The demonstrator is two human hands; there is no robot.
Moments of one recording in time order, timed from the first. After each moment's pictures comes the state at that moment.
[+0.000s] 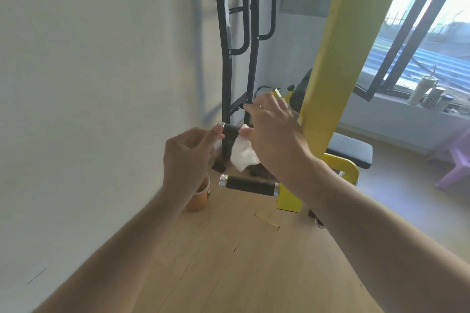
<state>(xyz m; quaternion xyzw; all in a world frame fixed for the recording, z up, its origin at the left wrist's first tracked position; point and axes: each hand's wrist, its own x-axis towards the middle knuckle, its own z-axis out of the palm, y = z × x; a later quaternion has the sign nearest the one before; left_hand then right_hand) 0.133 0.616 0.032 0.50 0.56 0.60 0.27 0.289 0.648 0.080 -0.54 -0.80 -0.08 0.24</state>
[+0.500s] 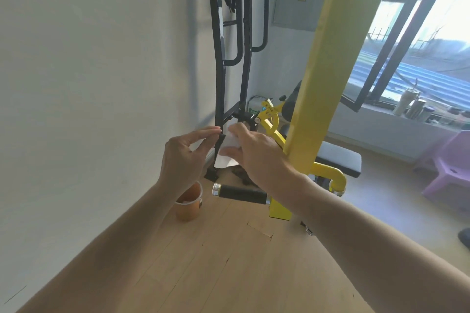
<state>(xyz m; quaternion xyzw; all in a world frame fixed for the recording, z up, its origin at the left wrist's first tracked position) 0.112 0.656 0.013 0.63 0.52 0.55 0.18 0.280 0.648 0.058 -0.49 -0.84 0.00 0.24</state>
